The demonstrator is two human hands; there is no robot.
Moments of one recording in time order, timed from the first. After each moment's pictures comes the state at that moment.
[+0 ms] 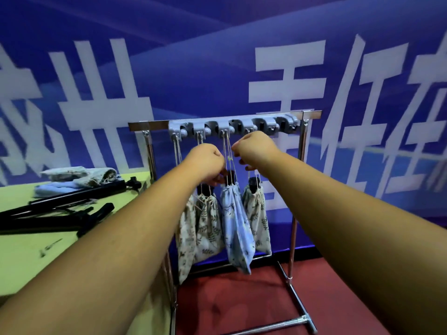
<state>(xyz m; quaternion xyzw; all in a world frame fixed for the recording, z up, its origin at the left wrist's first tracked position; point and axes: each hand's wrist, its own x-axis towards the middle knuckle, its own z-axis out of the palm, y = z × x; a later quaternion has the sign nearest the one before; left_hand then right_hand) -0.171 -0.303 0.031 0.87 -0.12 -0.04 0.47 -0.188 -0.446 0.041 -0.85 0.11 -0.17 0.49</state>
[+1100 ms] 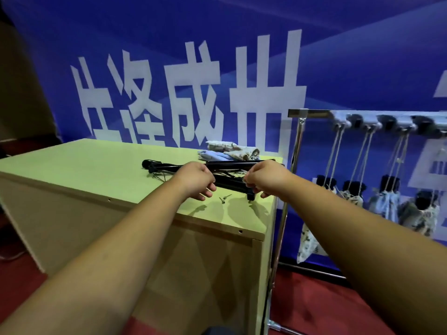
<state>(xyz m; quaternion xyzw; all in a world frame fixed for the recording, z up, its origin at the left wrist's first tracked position) -0.232 0.095 -0.021 0.87 0.11 0.05 0.47 -0.191 -0.121 -0.018 -0.89 -0.15 0.04 0.43</state>
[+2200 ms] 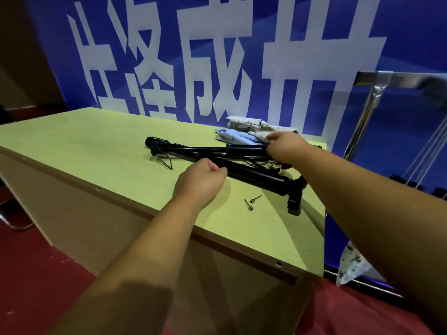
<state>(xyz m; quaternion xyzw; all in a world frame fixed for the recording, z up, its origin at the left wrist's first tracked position) -0.123 0.155 -0.117 0.89 0.22 0.17 0.35 -0.009 -0.039 -0.045 -0.94 -0.11 0.01 0.32</state>
